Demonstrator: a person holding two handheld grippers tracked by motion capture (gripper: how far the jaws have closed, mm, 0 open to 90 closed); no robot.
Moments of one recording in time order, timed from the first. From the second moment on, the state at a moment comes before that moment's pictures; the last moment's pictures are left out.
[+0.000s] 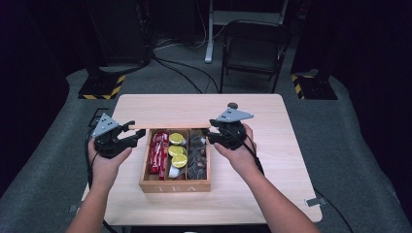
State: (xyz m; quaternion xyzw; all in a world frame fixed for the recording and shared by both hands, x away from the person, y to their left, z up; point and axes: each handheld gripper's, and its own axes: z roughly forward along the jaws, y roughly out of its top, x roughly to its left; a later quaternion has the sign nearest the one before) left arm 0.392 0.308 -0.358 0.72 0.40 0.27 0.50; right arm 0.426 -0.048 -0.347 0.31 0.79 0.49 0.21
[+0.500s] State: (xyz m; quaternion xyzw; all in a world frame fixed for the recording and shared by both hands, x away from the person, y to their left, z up) left arm 0.366 0.314 -0.376 0.74 0.38 0.26 0.49; right arm 0.403 -0.052 -0.367 0.29 0.80 0.49 0.21
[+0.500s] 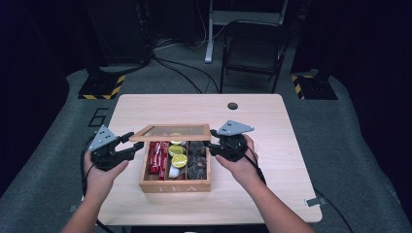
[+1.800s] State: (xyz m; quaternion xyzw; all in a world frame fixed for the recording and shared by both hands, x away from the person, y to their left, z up) left arm 0.331 0.317 -0.429 0.76 0.38 0.24 0.47; right arm 0.354 -0.060 -0.423 0.28 0.80 0.48 0.20
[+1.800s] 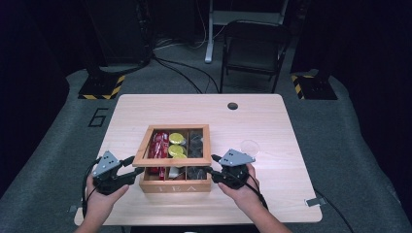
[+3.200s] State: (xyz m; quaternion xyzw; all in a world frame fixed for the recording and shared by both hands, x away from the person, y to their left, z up) left arm 0.321 0.321 -0.456 0.79 0.37 0.19 0.46; right arm 0.340 -0.060 -0.449 0.29 0.82 0.46 0.17
